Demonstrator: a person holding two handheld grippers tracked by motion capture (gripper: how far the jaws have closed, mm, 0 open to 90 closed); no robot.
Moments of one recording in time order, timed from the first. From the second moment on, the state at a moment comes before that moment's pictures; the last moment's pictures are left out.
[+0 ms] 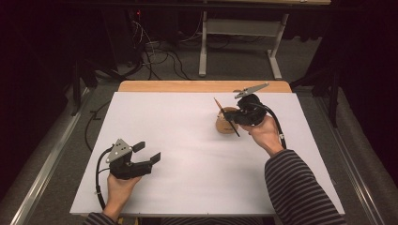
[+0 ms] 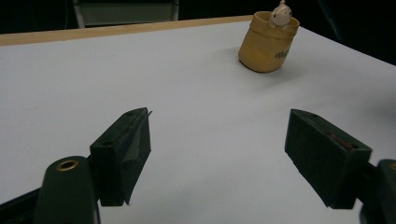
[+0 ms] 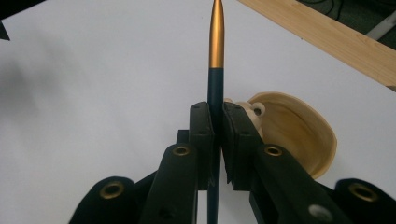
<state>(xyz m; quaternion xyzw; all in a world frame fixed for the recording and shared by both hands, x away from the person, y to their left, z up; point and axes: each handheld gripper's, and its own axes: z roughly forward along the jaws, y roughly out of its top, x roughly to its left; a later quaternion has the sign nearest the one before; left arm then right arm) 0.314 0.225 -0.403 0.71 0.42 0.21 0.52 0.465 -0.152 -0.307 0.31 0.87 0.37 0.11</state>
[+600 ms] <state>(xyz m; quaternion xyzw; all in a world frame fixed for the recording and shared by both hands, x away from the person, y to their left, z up) 0.313 0.224 -0.403 0.71 0.42 0.21 0.52 0.472 -0.162 -0.306 0.34 0.85 0.38 0.12</state>
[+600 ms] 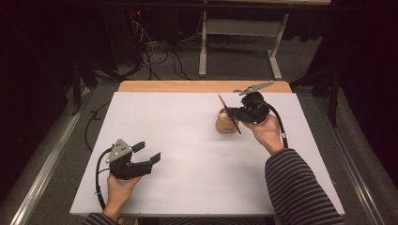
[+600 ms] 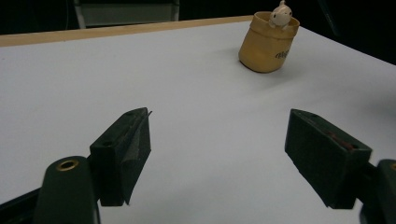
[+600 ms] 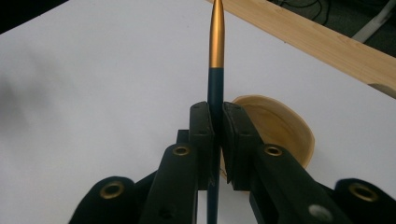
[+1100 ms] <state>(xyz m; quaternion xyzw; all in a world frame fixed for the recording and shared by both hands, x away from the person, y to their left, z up) 0.314 0.224 -0.403 0.71 0.42 0.21 0.52 0.481 -0.175 -0.306 0.35 0.83 0.42 0.13</state>
